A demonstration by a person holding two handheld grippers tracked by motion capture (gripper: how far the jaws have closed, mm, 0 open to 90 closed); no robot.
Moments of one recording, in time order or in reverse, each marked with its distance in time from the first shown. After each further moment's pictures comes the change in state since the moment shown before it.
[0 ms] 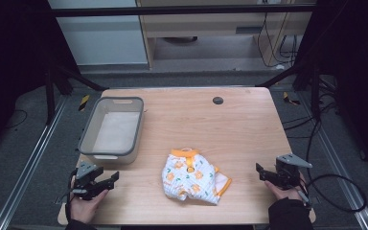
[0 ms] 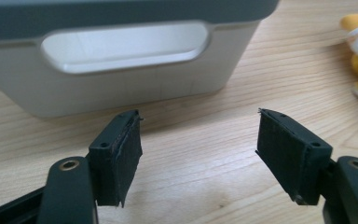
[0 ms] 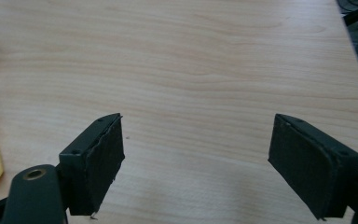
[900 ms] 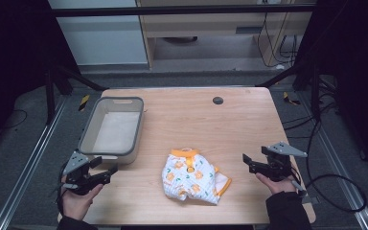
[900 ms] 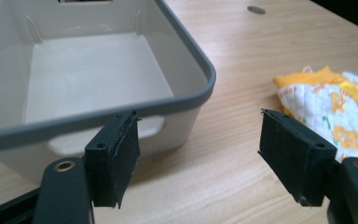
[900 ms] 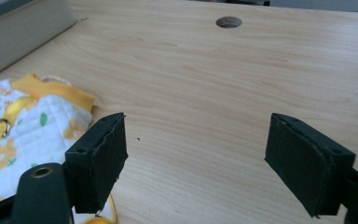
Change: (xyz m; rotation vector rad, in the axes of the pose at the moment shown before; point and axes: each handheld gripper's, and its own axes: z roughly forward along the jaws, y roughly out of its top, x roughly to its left) left arm -0.007 0.045 -0.032 -0.123 -0.097 0.026; right arm 0.038 0.054 -0.019 -0.101 0.165 -0.043
